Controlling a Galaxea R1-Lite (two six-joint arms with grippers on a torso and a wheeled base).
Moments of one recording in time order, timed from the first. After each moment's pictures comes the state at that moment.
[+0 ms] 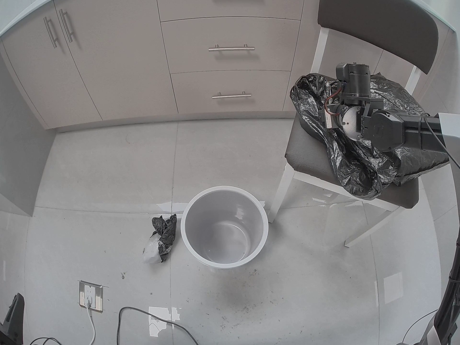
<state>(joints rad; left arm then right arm) 0.02 0.10 -0.43 0.32 -0.13 -0.15 0.38 2.14 -1.75 -0.17 -0.72 -0.14</state>
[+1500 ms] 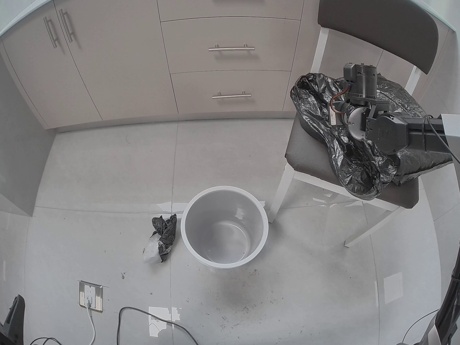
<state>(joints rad) 0.02 0.10 -0.43 0.32 -0.15 -0.15 0.35 2.11 -1.69 -0.26 -0.71 -0.15</state>
